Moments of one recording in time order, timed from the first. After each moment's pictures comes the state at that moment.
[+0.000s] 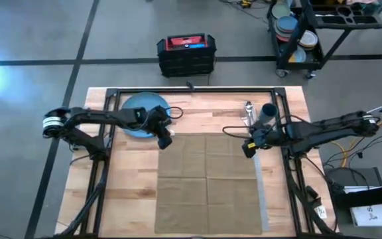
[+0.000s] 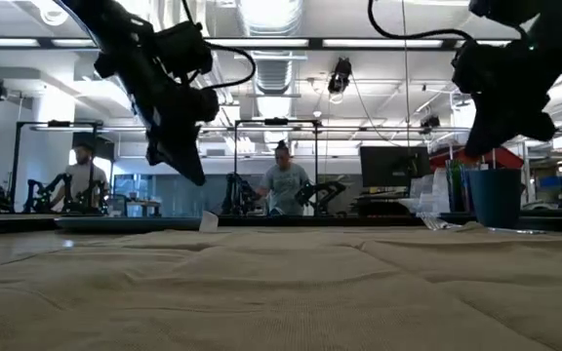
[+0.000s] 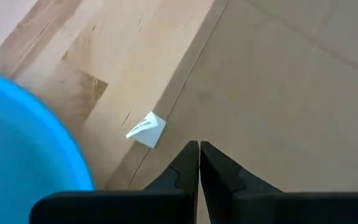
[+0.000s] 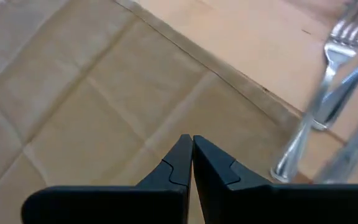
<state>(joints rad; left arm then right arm) 0.28 1.40 0.80 -0.36 0.05 -0.27 0.08 0.88 0.58 -0.66 0.28 0.91</state>
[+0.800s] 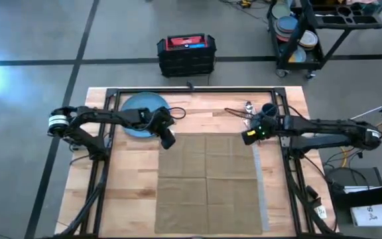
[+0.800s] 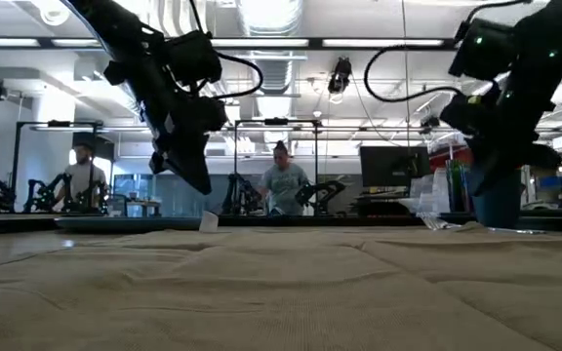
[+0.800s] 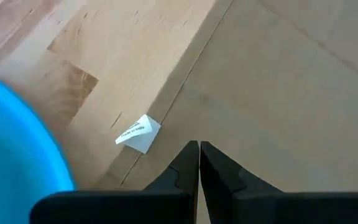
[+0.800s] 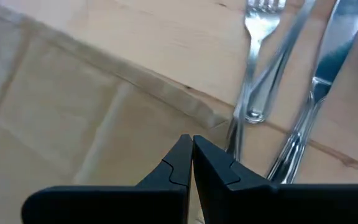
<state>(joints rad) 0.28 1.46 0.82 -0.35 0.08 -0.32 -0.34 0.94 0.48 -0.61 0.08 0.82</state>
